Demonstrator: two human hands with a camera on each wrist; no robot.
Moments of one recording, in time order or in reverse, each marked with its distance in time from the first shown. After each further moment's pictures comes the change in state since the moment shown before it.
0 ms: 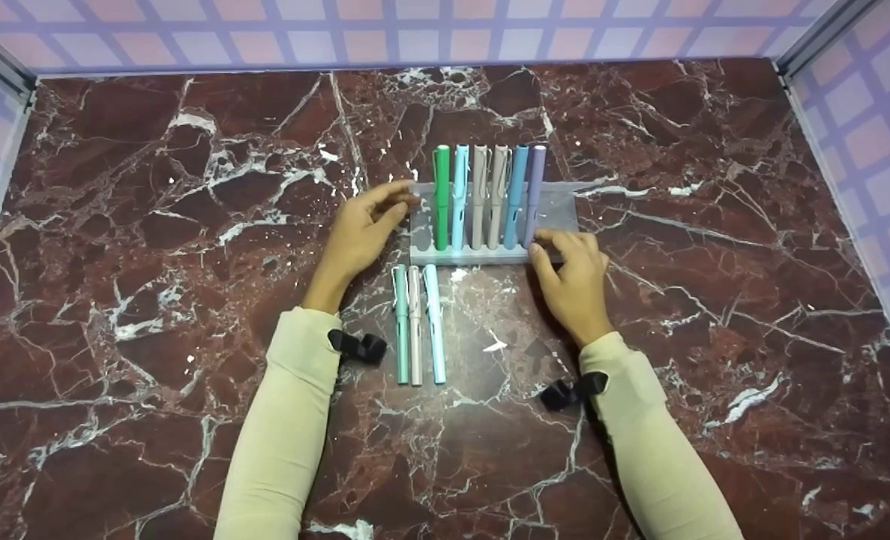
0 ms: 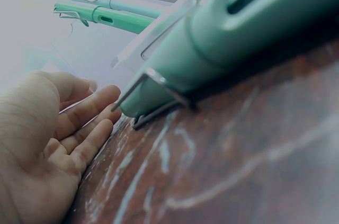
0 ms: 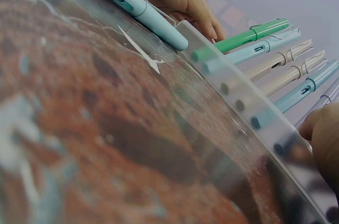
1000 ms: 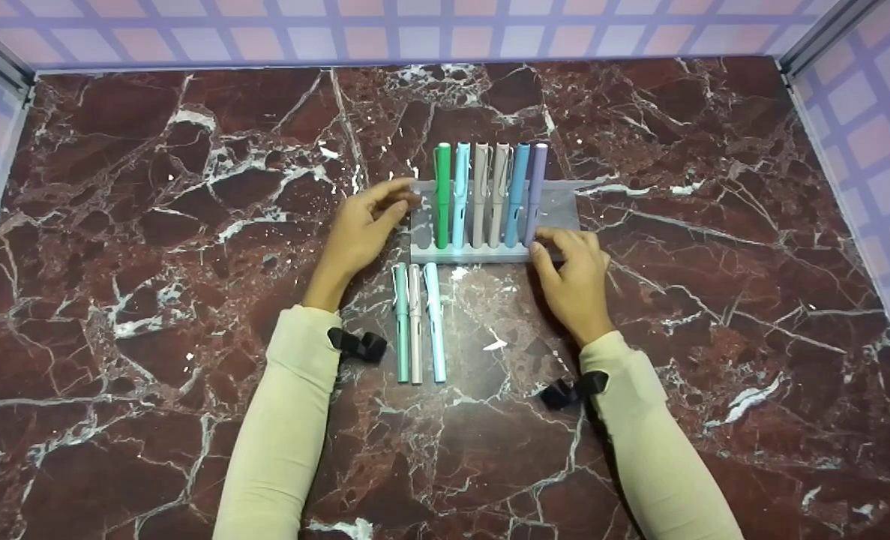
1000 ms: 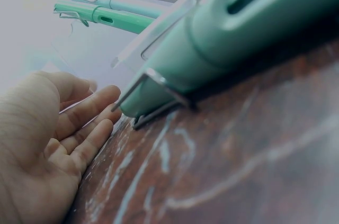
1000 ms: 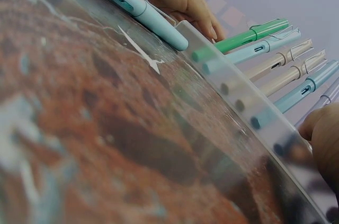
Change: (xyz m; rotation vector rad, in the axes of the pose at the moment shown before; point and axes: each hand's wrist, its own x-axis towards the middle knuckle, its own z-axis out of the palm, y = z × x) left_hand -0.002 0.002 0.000 -0.017 -0.001 0.061; right_hand 0.000 -0.001 -0.001 0.001 -0.016 0.010
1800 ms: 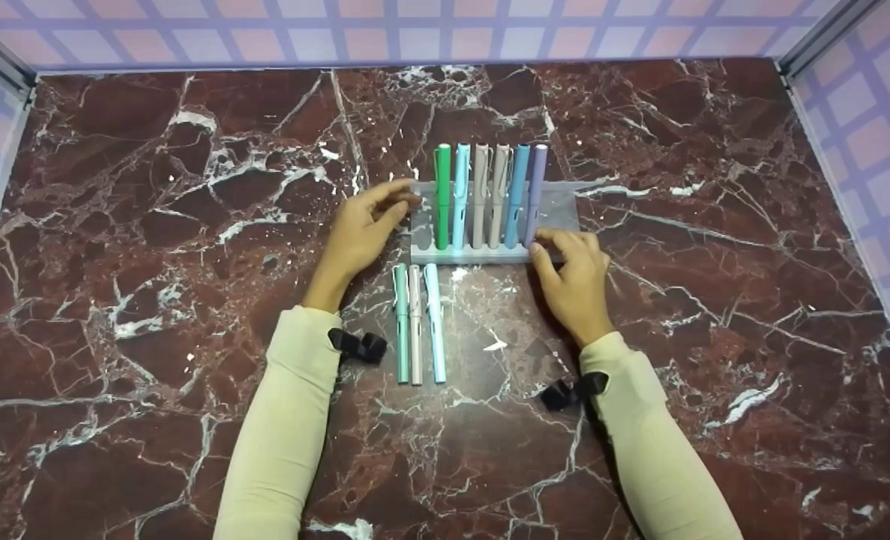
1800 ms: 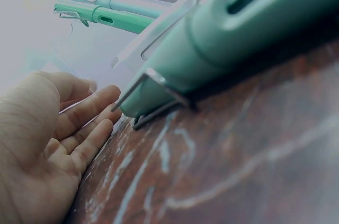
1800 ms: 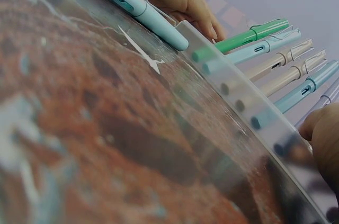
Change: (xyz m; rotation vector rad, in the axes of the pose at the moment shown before) left_hand 0.002 -0.005 0.000 -0.009 -0.005 -0.005; right_hand -0.001 0.000 0.001 -0.001 0.027 -0.023
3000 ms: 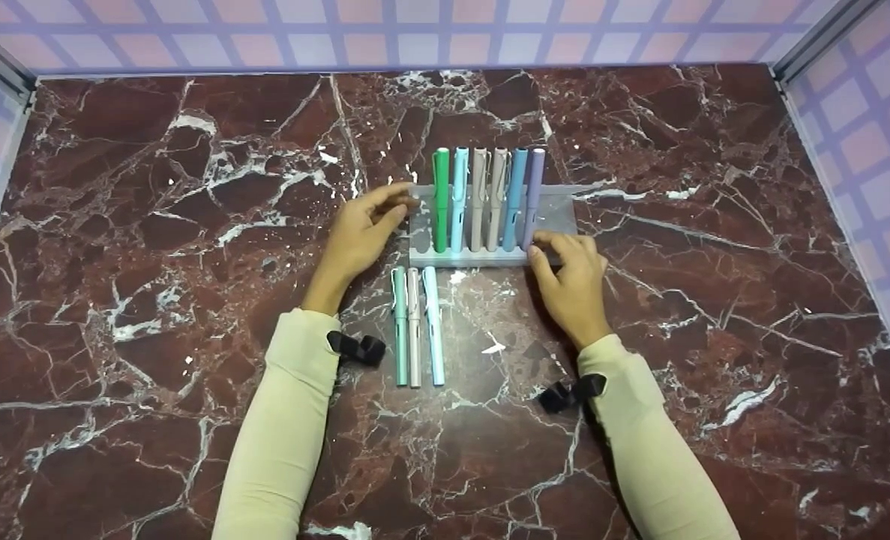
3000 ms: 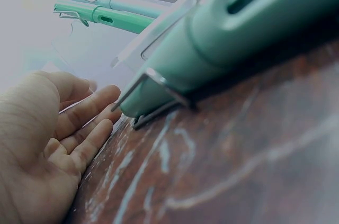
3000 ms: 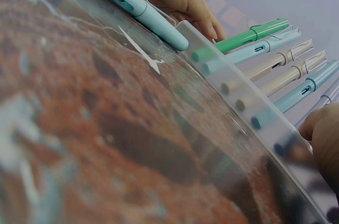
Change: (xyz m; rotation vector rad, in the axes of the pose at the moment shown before) left_hand 0.001 -0.001 0.000 0.015 0.009 -0.003; right_hand 0.001 0.001 0.001 0.001 -0.002 0.002
